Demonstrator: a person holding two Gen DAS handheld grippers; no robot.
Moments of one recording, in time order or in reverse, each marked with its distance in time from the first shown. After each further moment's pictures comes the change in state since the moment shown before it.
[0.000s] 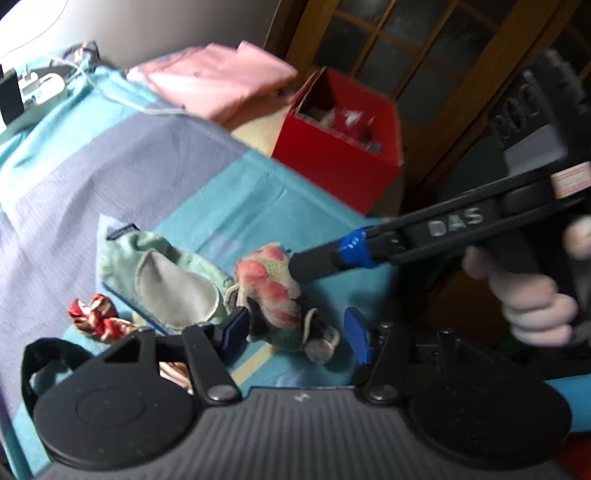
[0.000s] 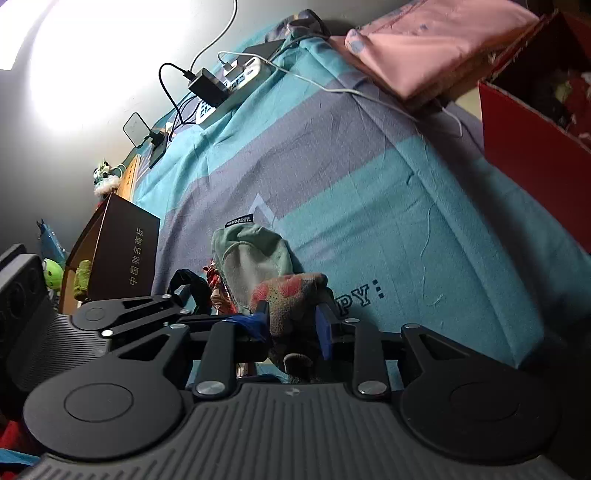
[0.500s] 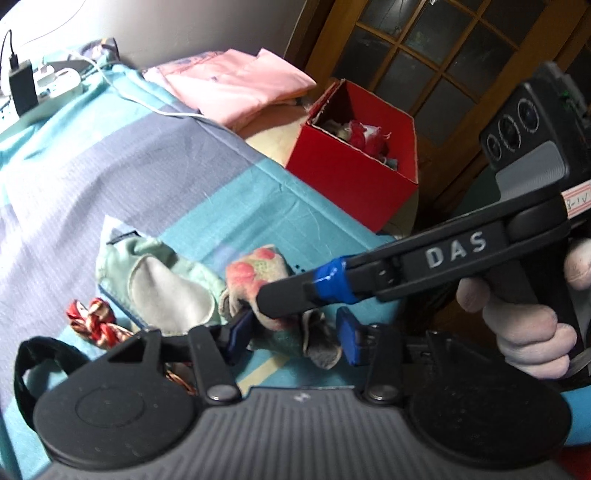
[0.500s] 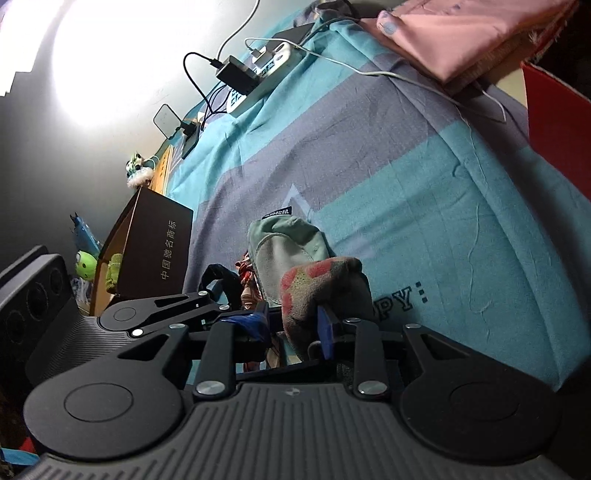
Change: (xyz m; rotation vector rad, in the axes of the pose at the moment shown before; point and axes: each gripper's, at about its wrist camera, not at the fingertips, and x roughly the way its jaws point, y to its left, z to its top) left arm -0.005 0.000 0.001 -0.059 -0.056 0.027; right arm 0.013 0.009 0.008 -0.040 0.035 0.107
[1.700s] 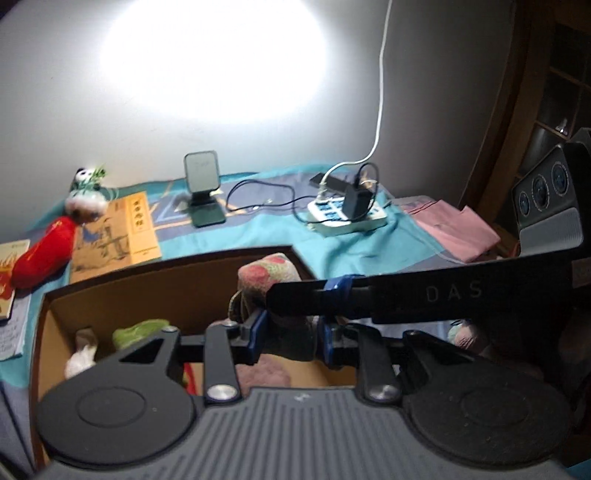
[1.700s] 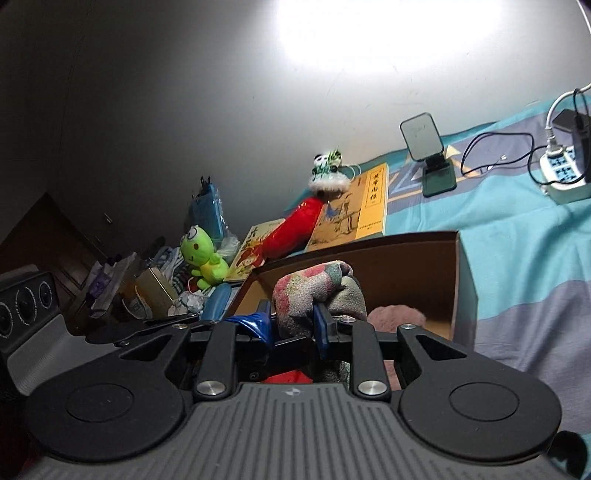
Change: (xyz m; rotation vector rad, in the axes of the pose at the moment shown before) left arm -0.279 0.188 -0.101 -0.238 -0.411 0.488; right arm 0.164 0.301 0.011 -0.427 -0.108 0.302
